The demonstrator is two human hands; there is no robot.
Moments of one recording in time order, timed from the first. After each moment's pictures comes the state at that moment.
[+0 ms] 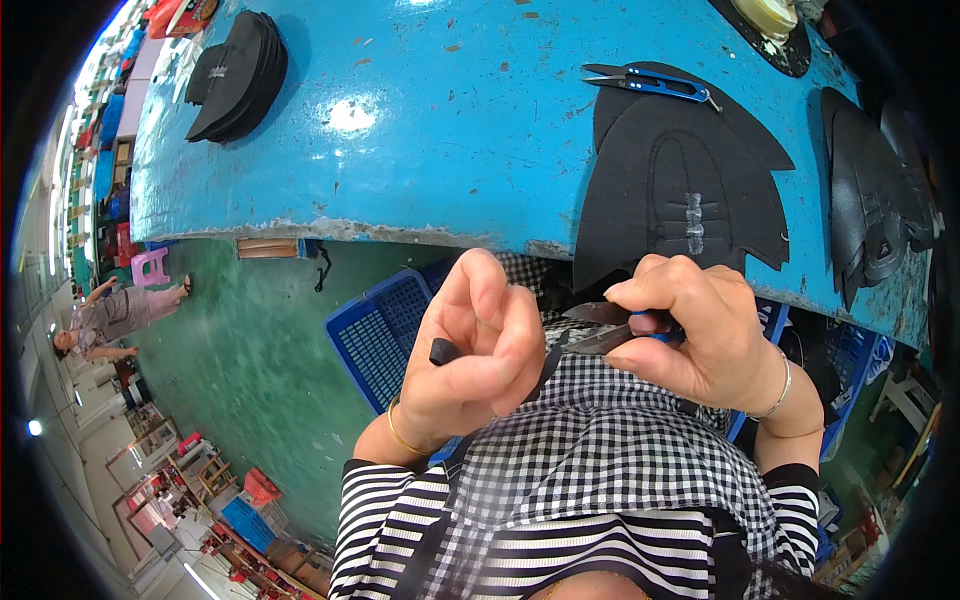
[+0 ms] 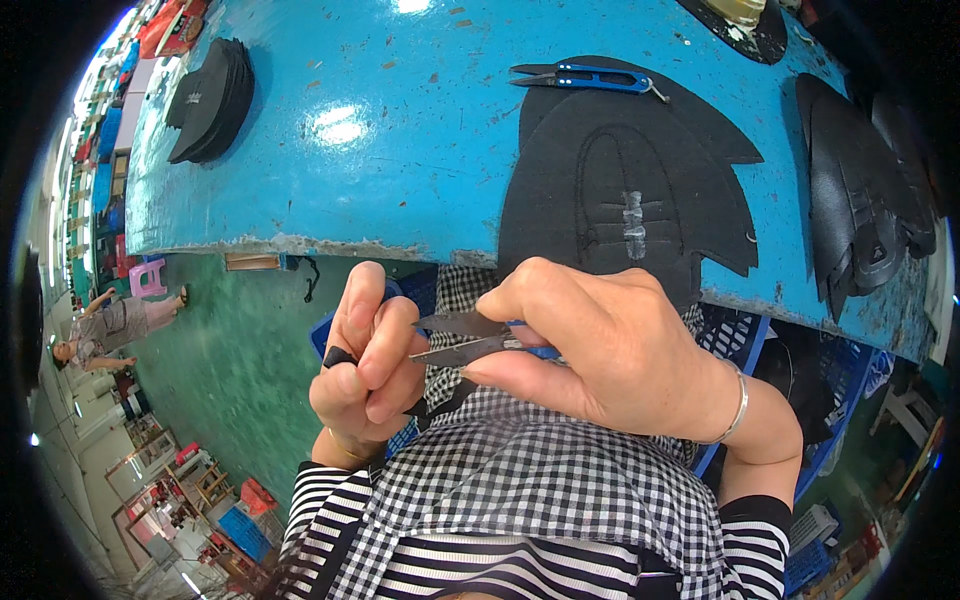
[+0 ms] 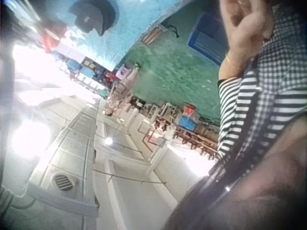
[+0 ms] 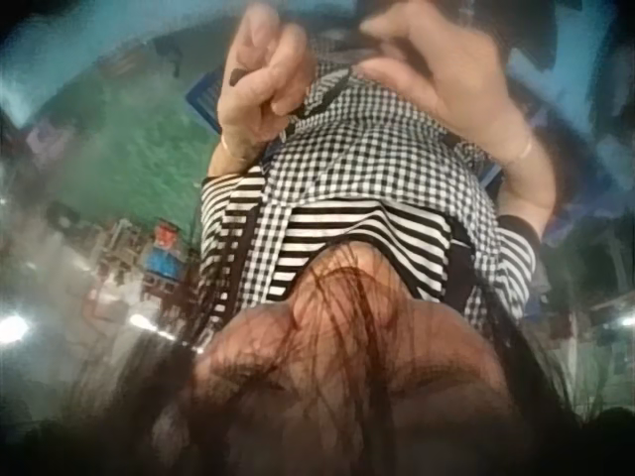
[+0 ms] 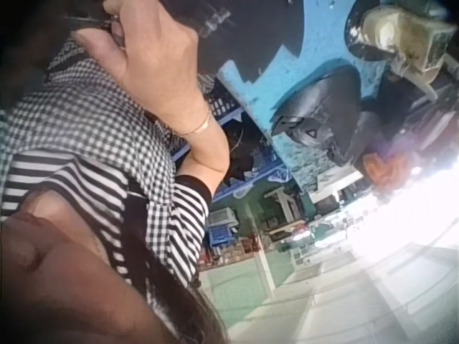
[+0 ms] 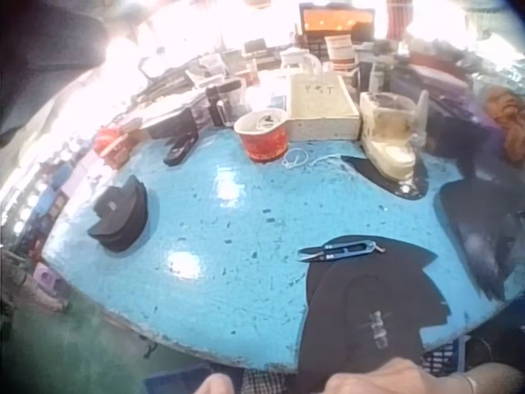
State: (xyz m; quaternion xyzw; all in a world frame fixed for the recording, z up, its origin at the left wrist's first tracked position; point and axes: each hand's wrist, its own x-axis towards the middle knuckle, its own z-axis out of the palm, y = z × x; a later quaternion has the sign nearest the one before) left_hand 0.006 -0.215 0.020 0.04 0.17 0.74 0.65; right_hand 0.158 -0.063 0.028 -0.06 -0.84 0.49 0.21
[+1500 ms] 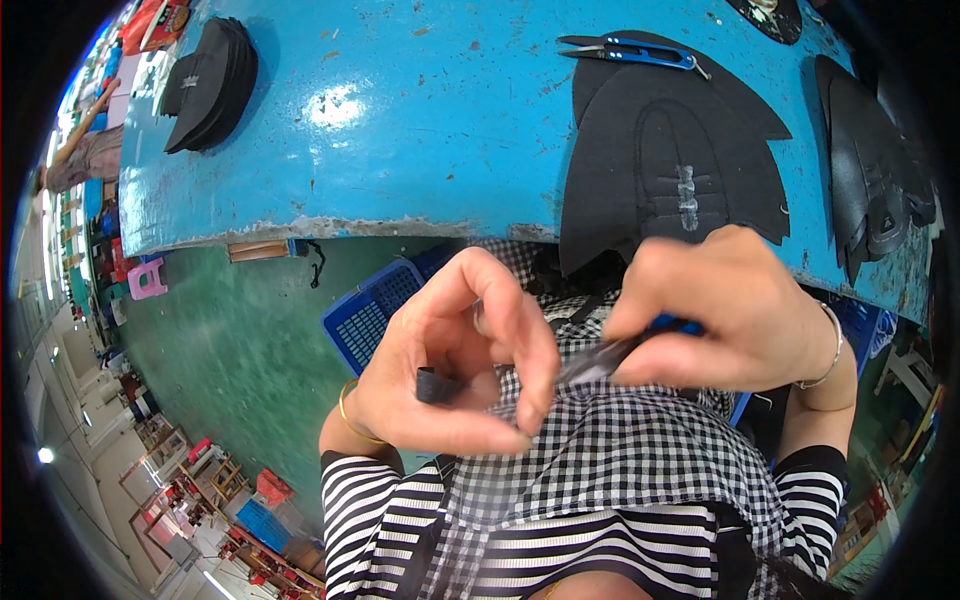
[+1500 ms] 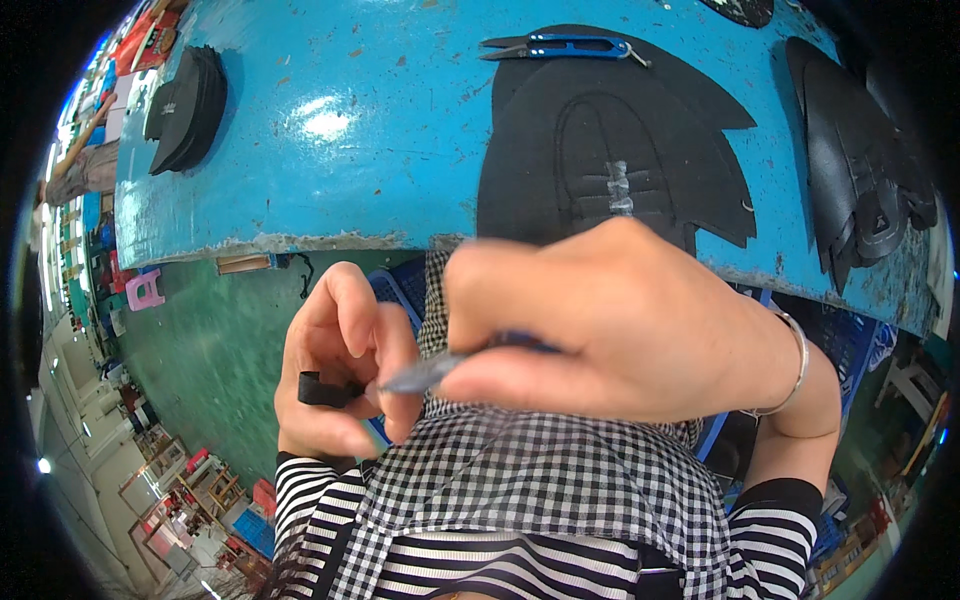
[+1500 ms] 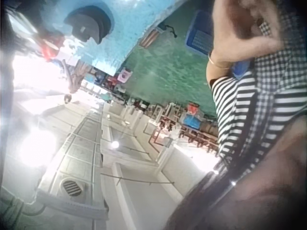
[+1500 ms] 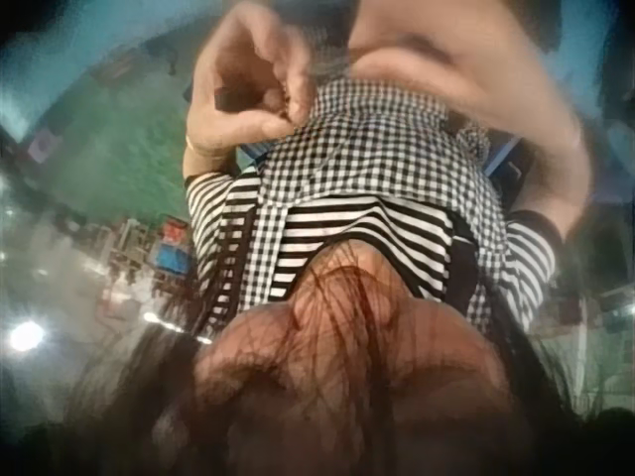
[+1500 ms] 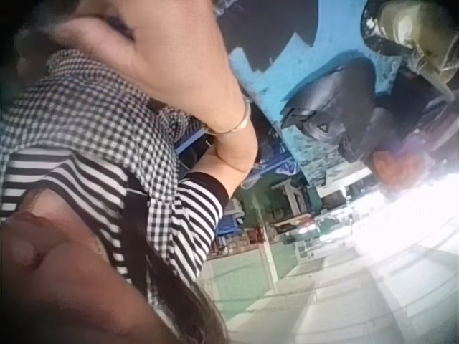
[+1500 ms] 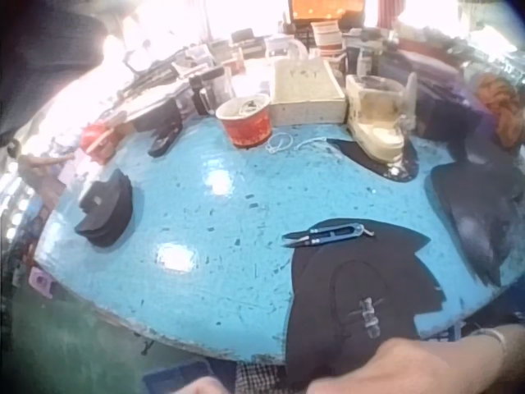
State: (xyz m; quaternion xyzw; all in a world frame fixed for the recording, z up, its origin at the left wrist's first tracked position) left_hand -0.009 -0.210 0.042 0.18 0.31 0.62 0.70; right_hand 0.152 -0.038 0.045 0.02 -0.79 0.60 0.09
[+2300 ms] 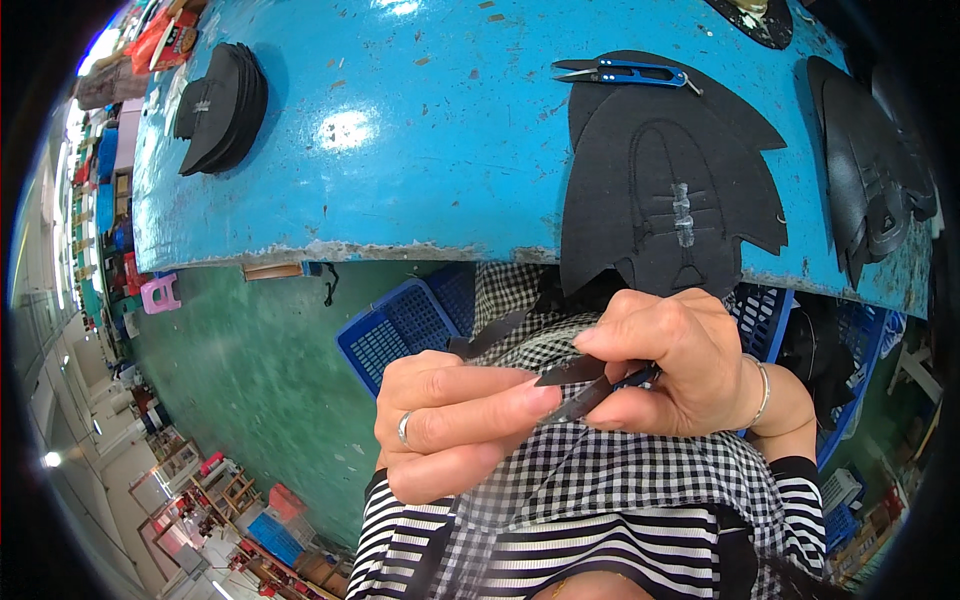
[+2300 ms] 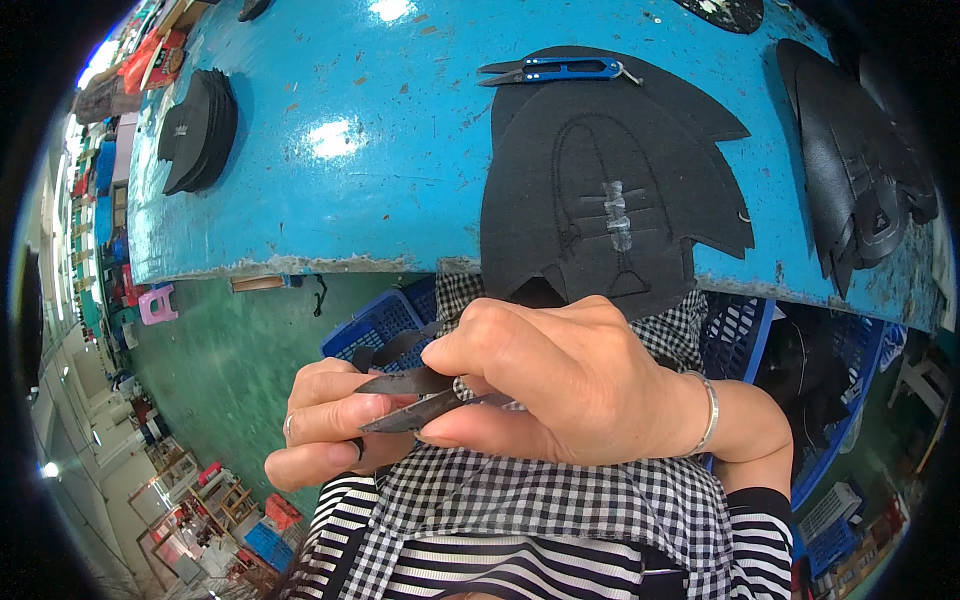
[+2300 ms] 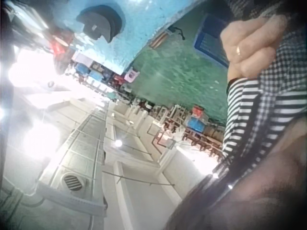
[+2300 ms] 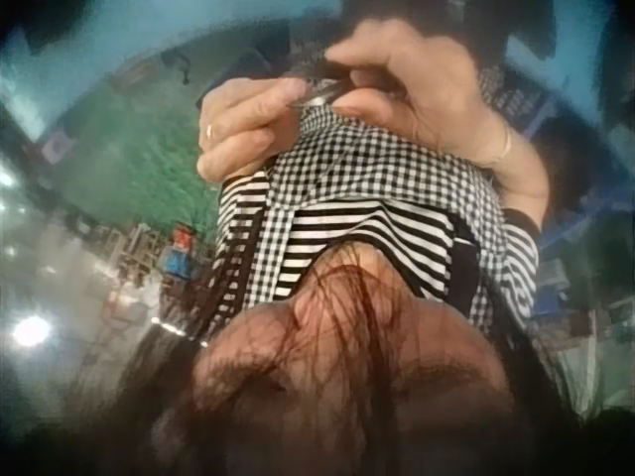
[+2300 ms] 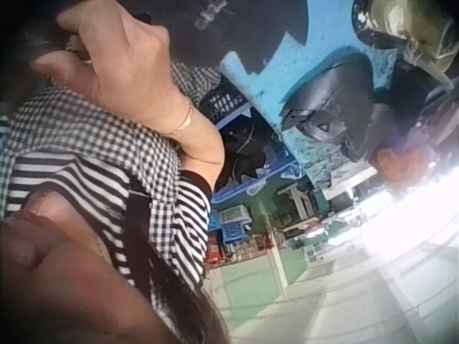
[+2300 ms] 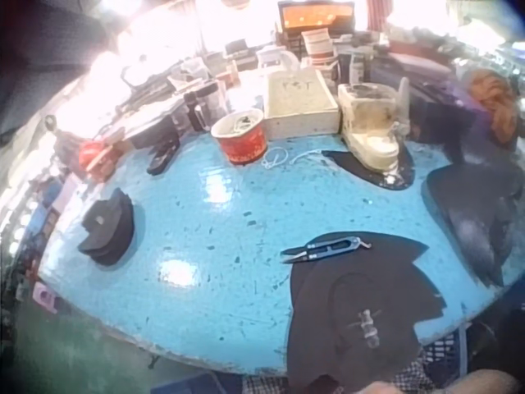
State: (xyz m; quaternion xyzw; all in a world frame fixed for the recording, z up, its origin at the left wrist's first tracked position) left_hand 0.008 -0.198 0.005 0.64 0.40 0.65 -0.06; right_hand 0.156 -0.082 0.016 -0.02 -0.76 0.56 0.32
